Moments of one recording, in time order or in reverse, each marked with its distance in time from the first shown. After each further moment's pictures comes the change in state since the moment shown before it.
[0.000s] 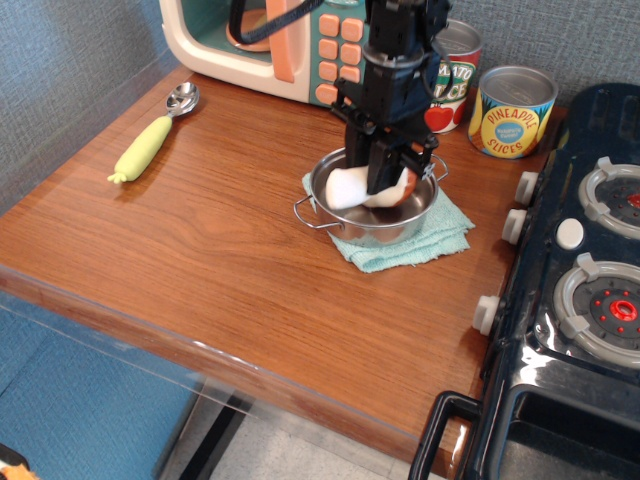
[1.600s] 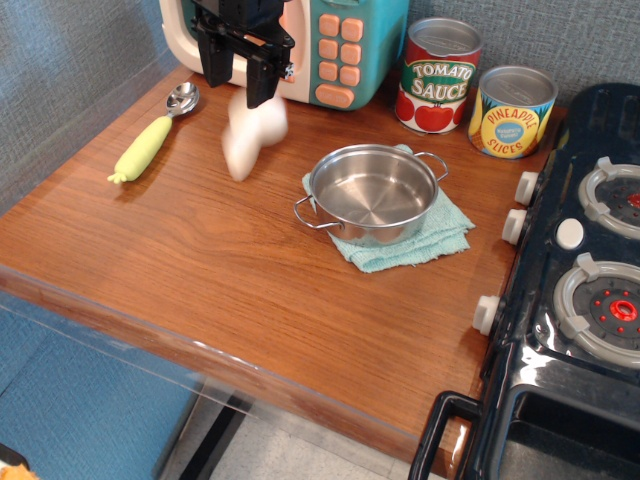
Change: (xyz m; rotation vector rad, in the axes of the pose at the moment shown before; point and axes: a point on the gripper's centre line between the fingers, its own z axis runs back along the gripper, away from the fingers) arm -0.036 0.137 0.019 0.091 0.018 0.248
